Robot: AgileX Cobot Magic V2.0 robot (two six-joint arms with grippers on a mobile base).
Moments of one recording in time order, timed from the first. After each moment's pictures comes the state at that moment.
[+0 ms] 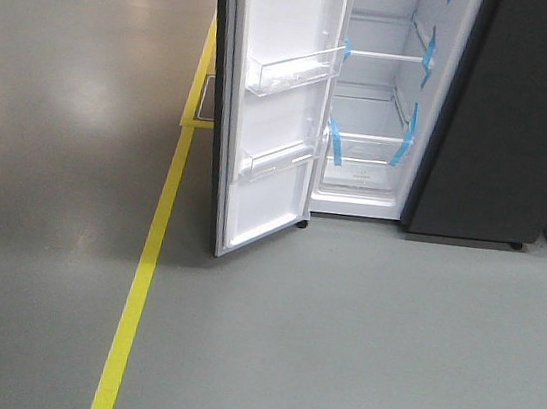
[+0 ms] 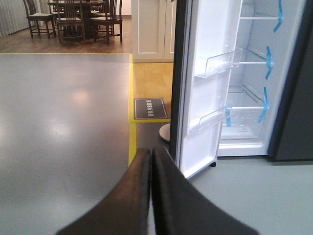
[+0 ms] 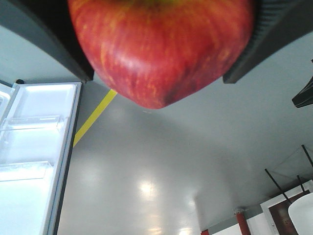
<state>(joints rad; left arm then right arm) -0.02 -0.01 0.03 0.06 0.21 -0.14 -0.06 0.86 -1.38 0.76 1.24 -0.55</state>
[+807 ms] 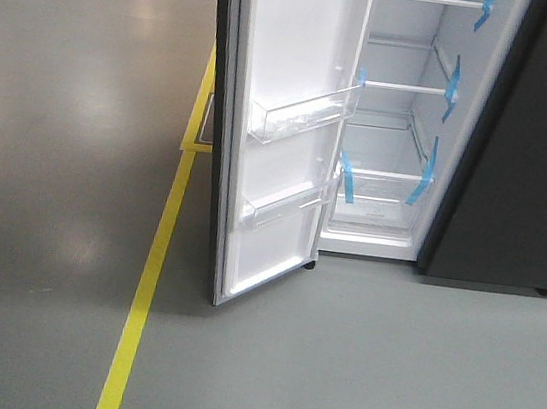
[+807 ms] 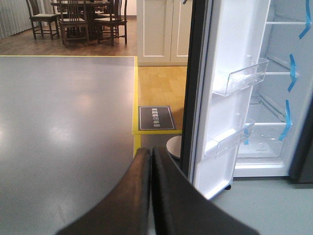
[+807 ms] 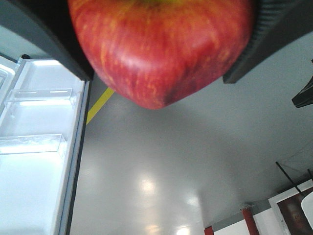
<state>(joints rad) -0.02 -0.01 0.03 0.06 0.21 -0.14 -0.06 0.86 -1.38 0.76 1.24 -0.55</state>
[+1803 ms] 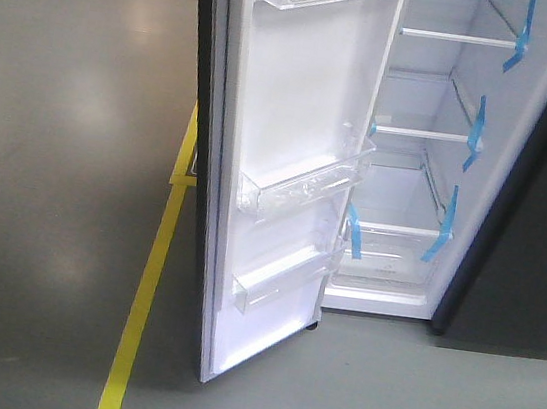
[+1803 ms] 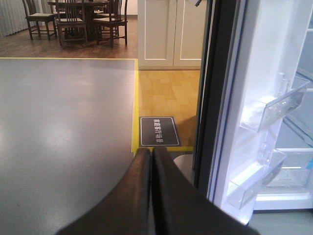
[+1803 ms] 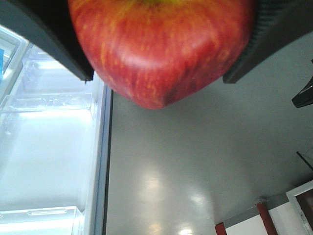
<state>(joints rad) -0.02 -0.01 0.03 0.06 0.21 -0.14 -0.06 0.86 -1.38 0.76 1.24 -0.55</state>
